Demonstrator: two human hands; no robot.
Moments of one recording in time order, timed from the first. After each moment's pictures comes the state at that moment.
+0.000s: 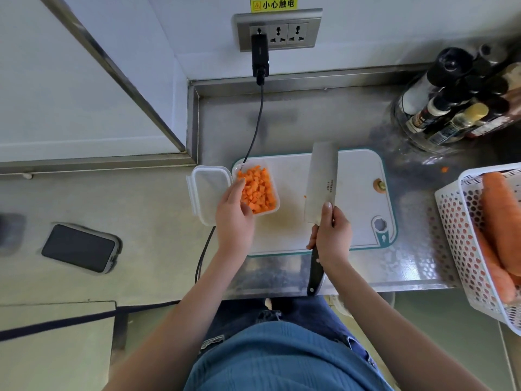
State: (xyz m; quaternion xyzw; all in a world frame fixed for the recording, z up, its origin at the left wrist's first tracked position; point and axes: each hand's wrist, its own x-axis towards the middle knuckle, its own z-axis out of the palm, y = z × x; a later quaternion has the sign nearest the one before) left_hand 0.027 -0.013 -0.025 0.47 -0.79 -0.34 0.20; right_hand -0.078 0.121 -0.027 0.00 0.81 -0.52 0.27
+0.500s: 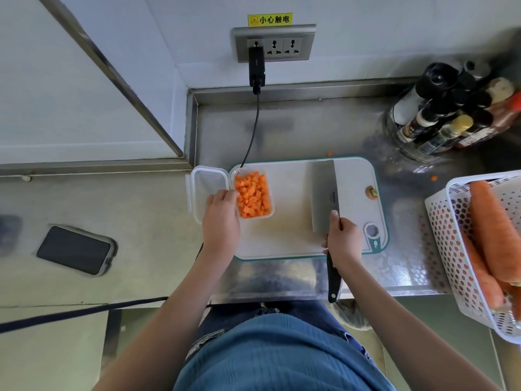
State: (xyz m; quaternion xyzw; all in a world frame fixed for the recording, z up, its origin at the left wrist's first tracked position) left_hand 0.033 -0.025 -0.019 0.44 -0.87 -0.19 0.13; right_hand -0.114 0.148 -0.049 -0.04 0.90 -0.35 0.26
